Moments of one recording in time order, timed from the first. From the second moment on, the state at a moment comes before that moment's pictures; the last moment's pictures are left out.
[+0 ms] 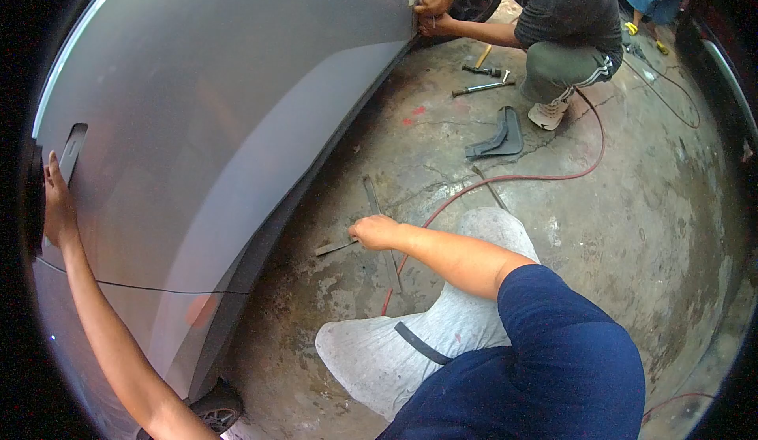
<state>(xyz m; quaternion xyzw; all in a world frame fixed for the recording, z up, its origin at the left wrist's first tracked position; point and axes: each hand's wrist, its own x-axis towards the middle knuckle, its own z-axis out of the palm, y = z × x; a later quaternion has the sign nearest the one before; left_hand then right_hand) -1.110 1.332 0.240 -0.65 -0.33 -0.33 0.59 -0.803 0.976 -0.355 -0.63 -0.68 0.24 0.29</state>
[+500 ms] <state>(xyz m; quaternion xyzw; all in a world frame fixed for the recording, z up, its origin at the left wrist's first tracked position) -1.104 1.324 0.238 -0.66 -0.34 -0.34 0.58 -0.803 0.977 -0.355 -0.63 -0.68 0.24 0.28</state>
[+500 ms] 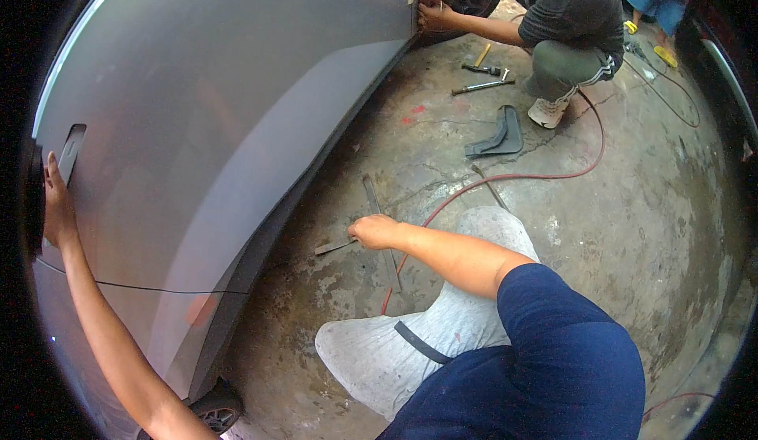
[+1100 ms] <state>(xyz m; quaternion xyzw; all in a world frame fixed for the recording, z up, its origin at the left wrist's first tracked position) -1.112 1.331 0.248 -0.66 -0.24 -0.28 0.65 -0.803 0.977 -0.355 -0.63 -0.69 0.25 0.26</state>
